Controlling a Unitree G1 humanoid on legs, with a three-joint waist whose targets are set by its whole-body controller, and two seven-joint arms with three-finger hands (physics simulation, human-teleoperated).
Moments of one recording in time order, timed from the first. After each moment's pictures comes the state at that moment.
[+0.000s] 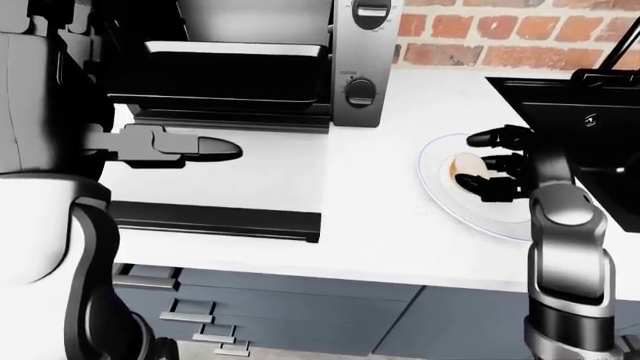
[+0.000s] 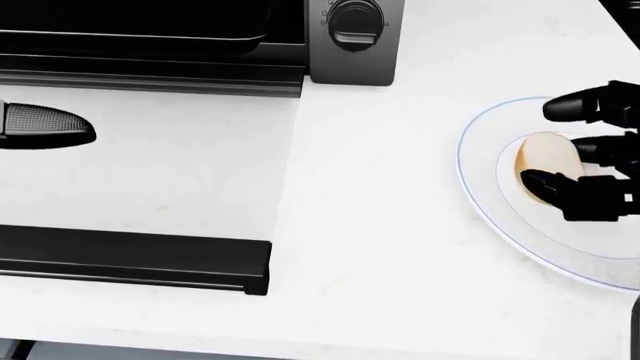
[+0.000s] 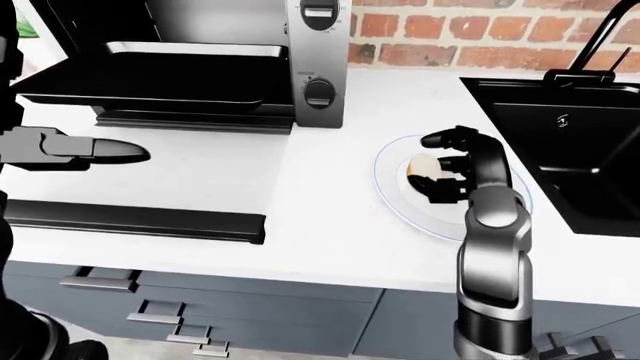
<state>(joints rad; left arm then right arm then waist) -0.64 0.40 0.27 -0.86 0.02 0.95 -0.08 -0.46 -0.37 -0.25 -0.28 -0.39 0.86 0.22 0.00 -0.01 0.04</state>
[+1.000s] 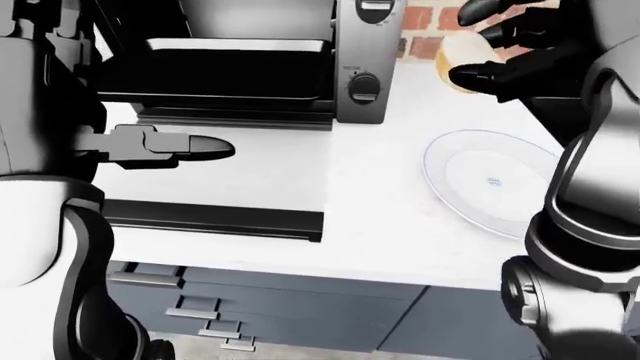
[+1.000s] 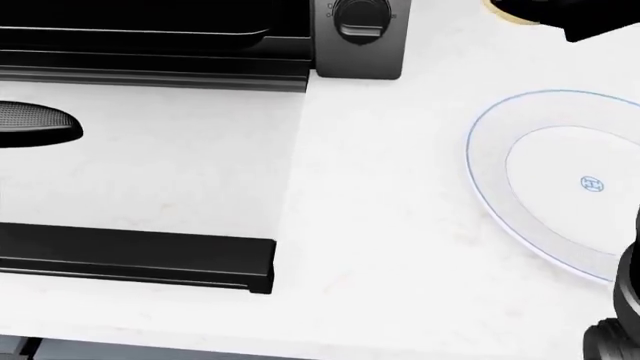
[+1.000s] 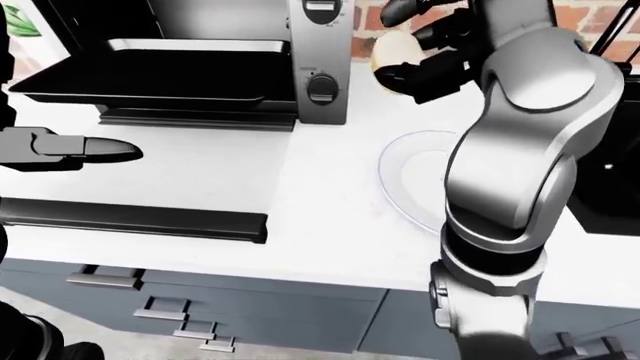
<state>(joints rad) -0.63 0.41 0.29 -0.86 -0.02 0.96 -0.04 -1.06 -0.44 -0.06 -0.40 -0.72 1.17 0.67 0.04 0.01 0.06</state>
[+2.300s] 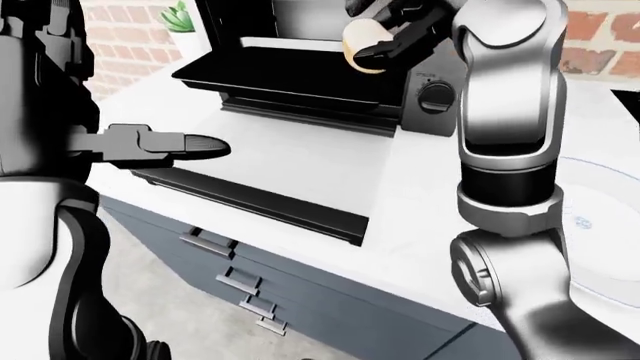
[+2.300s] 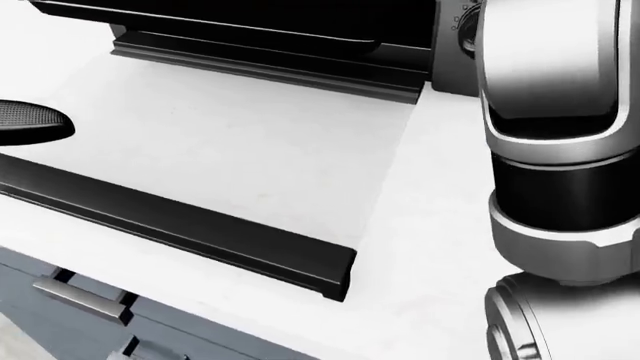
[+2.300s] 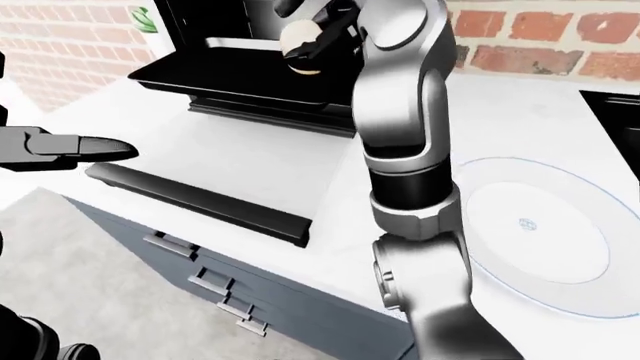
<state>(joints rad) -0.62 0.42 0.30 -0.86 -0.03 0.95 -0.03 -1.29 -0.19 -0.01 0.09 -0.65 0.82 0.56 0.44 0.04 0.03</state>
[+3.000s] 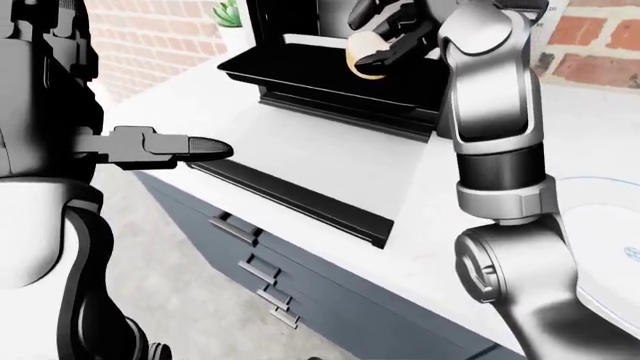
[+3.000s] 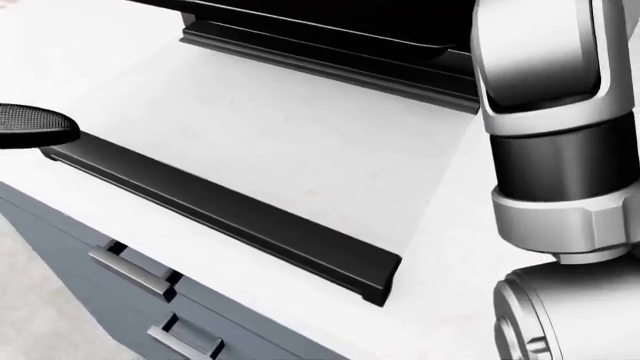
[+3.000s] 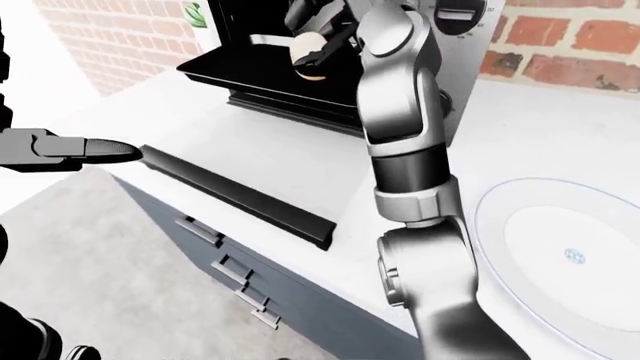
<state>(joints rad) -0.62 0.42 0.29 -0.86 0.00 0.93 -0.04 -1.31 -0.22 -0.02 0.32 -0.56 0.67 0.44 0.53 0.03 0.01</state>
